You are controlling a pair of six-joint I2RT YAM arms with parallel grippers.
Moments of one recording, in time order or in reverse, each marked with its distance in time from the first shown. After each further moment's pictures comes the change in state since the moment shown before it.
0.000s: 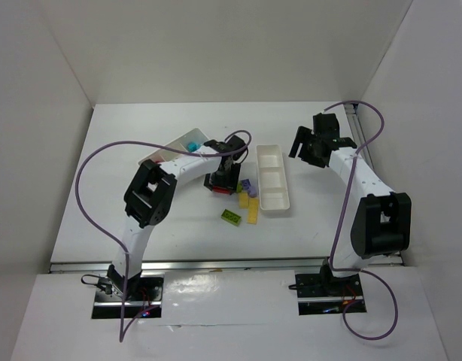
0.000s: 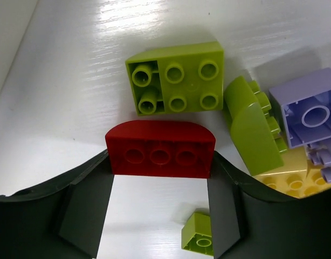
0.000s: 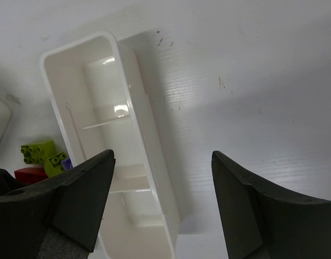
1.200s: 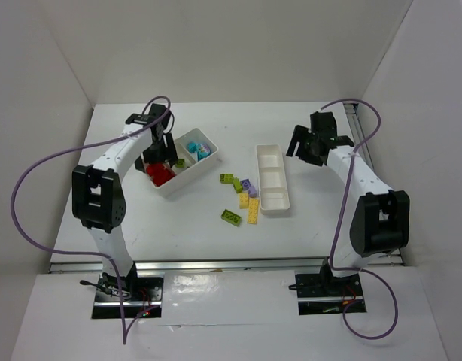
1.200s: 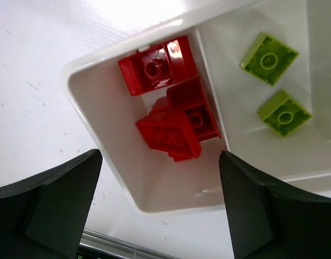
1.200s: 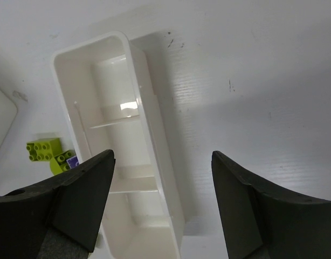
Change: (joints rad) left arm 0.476 -0.299 -0.111 -0.169 -0.099 -0.002; right arm 0.014 0.017 0.018 0.000 -0.014 -0.002
